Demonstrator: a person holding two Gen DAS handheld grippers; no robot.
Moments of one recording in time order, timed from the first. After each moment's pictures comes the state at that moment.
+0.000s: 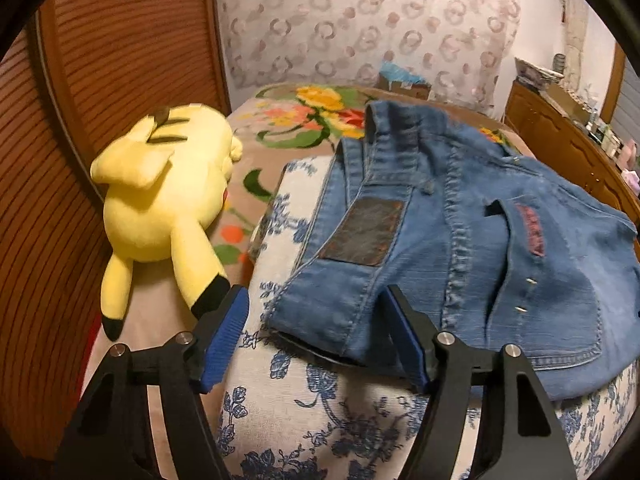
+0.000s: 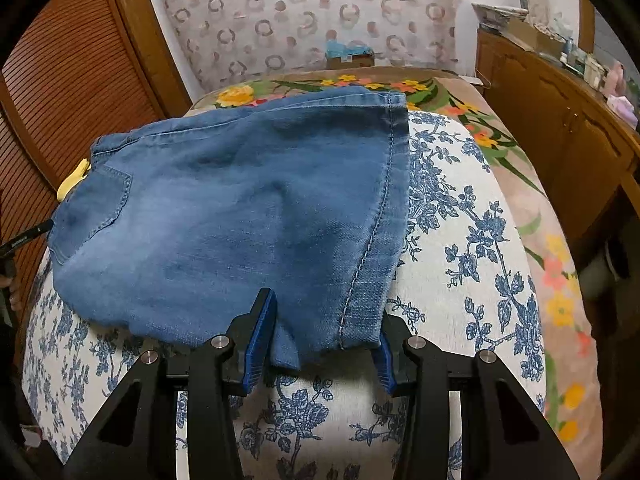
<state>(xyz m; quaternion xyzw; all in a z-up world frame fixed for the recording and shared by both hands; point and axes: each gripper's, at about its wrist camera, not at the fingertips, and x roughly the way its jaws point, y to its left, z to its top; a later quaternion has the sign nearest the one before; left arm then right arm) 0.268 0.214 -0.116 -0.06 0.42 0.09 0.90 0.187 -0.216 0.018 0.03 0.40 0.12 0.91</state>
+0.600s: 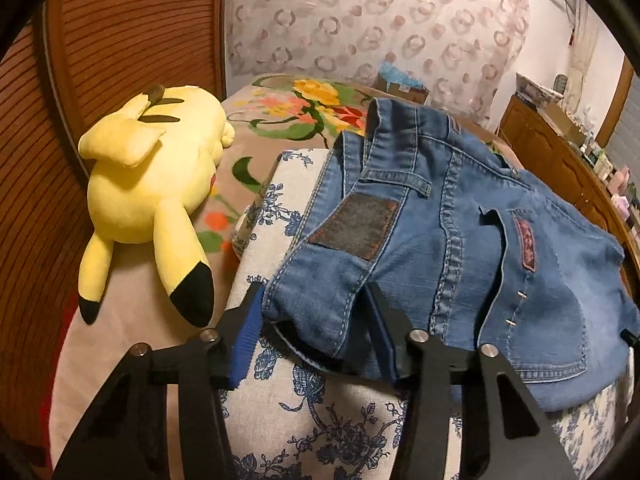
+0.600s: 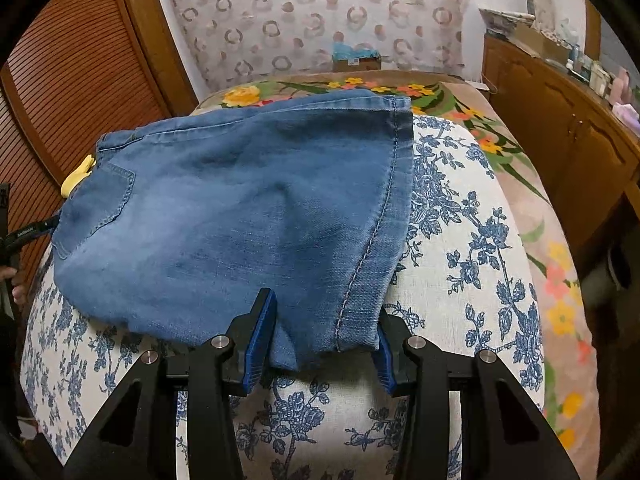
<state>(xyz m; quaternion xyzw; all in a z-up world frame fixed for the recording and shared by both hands) 0.269 0.218 -0.120 -0.10 0.42 0.07 0.90 0.186 -0.217 0.018 0.02 0.39 0.13 0.91</state>
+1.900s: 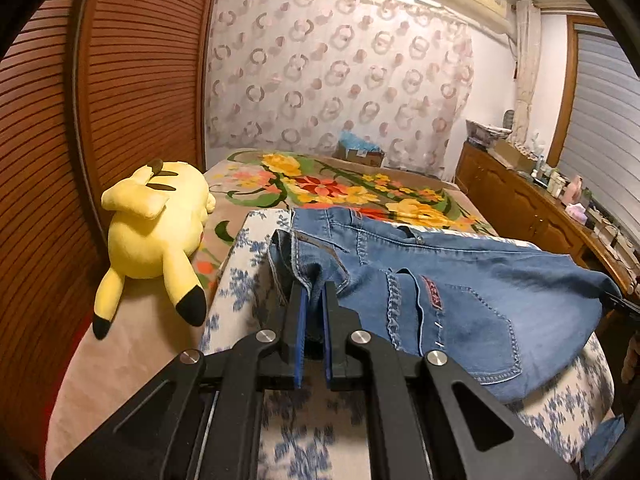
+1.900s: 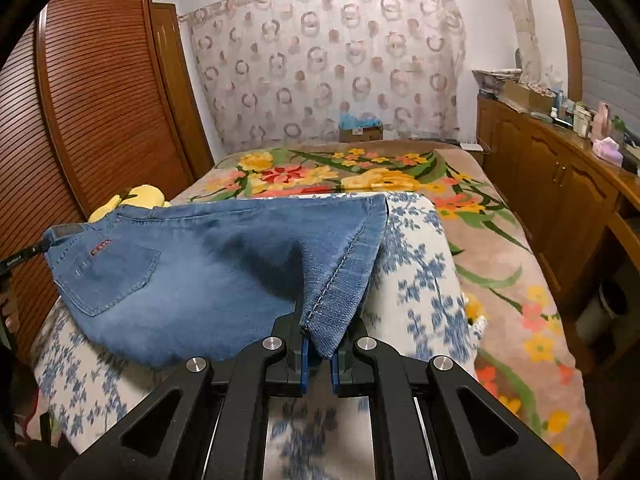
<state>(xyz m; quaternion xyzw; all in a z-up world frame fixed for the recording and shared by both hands) 0.131 0.171 -0.047 -0.08 0.29 0.02 0.95 0.081 -0.261 0.049 0.03 0.26 0.14 0.95</state>
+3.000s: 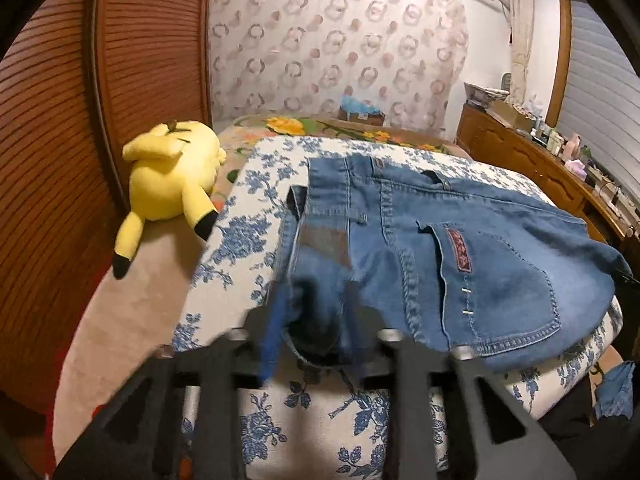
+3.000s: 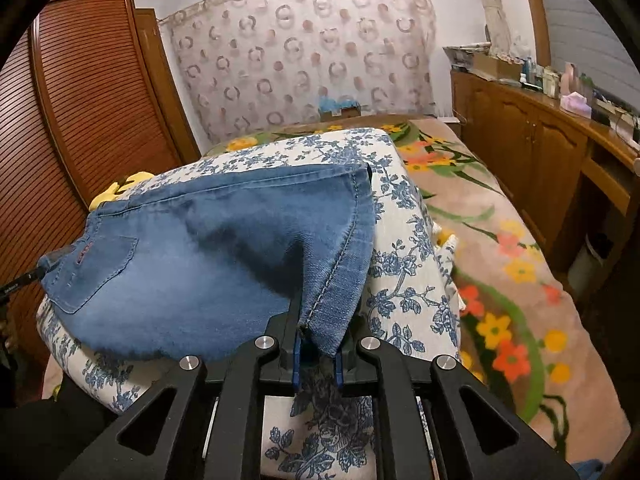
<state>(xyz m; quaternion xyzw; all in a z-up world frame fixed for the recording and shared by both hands) 0.037 0.146 -0.093 -0.05 0.33 0.03 0.94 0.005 -0.282 0.018 0.06 0.29 0.12 0.95</state>
